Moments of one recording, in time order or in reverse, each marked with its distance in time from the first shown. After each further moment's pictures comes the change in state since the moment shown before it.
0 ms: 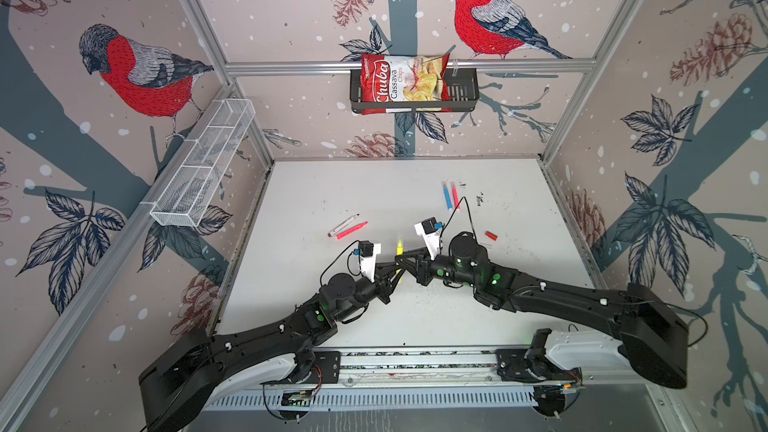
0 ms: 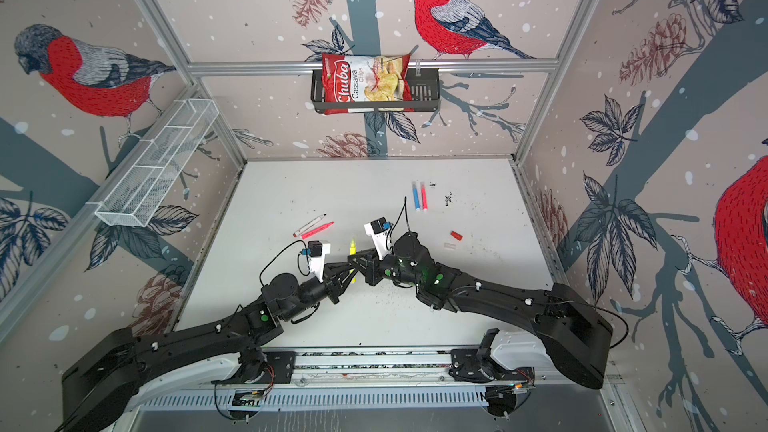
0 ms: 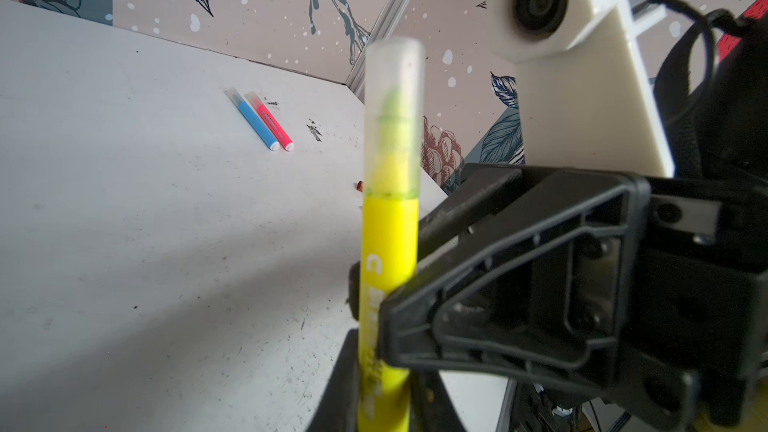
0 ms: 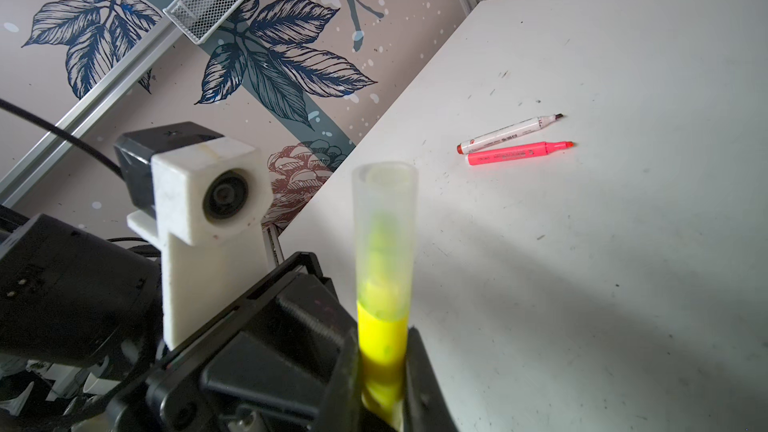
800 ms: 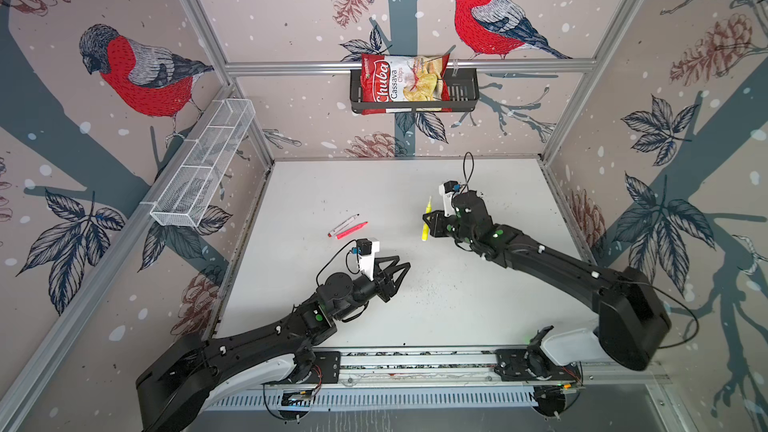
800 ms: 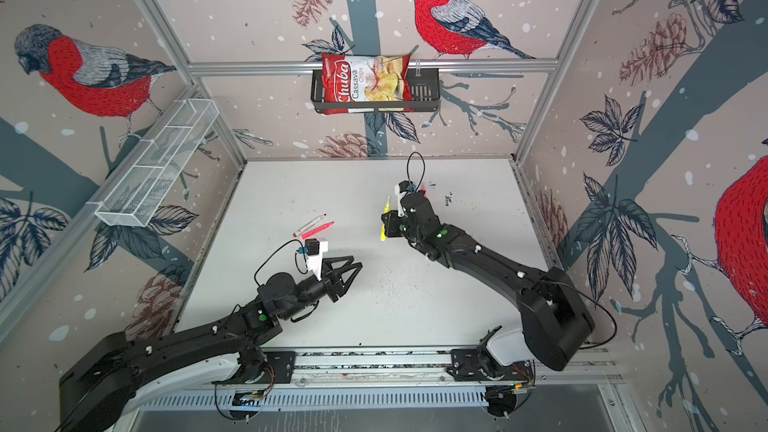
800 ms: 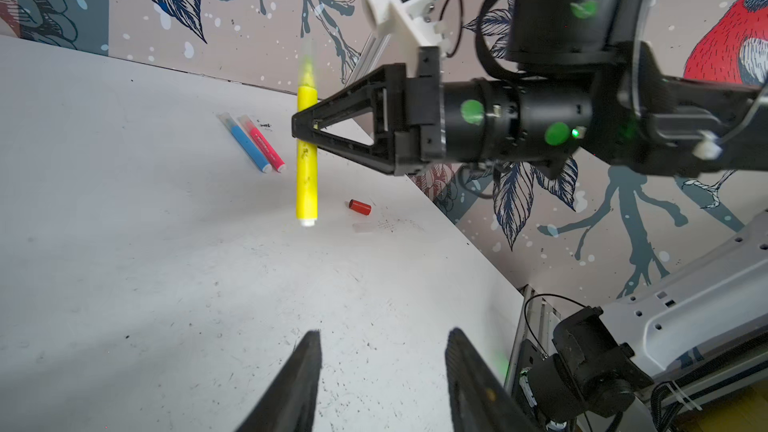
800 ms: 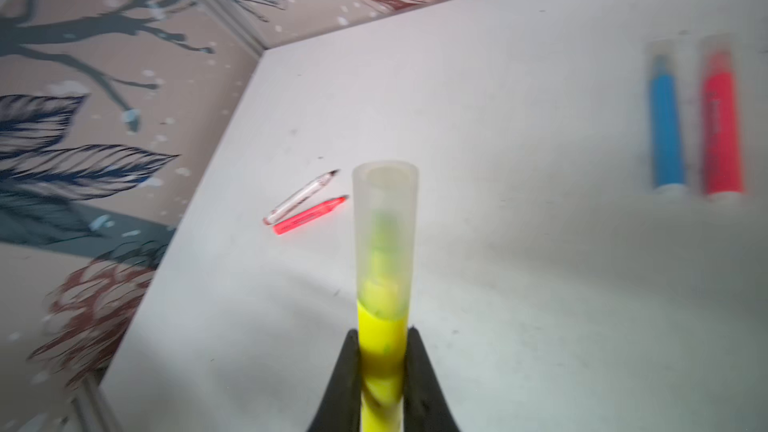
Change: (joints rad) left arm 0.000 -0.050 0.009 -0.012 -0.006 0.014; right arm -0.343 0.217 0.383 -0.513 0.181 -0.031
